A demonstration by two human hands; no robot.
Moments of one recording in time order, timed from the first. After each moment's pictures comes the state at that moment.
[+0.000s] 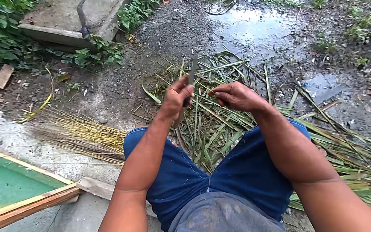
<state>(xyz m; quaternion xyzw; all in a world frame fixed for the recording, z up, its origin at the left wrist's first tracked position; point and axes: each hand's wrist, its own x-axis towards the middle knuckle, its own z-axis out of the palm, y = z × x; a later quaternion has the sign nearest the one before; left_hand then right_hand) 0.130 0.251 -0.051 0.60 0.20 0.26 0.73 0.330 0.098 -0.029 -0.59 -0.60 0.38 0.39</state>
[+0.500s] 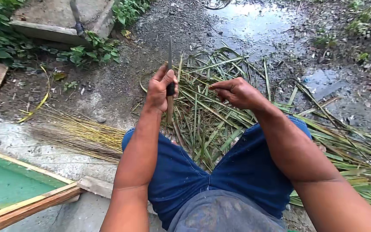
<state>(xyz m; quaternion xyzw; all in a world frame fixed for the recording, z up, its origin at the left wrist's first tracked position) 0.125 0.280 -0.042 0.57 0.24 0.29 0.73 0.332 0.099 -0.030 -0.65 -0.64 0.24 0.33</state>
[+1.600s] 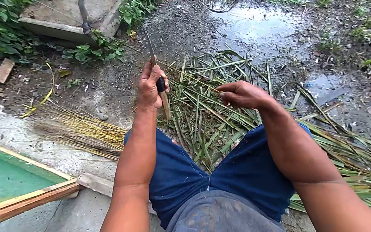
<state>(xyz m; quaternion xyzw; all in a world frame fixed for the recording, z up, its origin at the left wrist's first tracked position) 0.106 0.303 -0.041 0.52 0.23 0.42 0.71 0.346 0.098 -0.032 -0.63 -0.60 0.38 0.30</state>
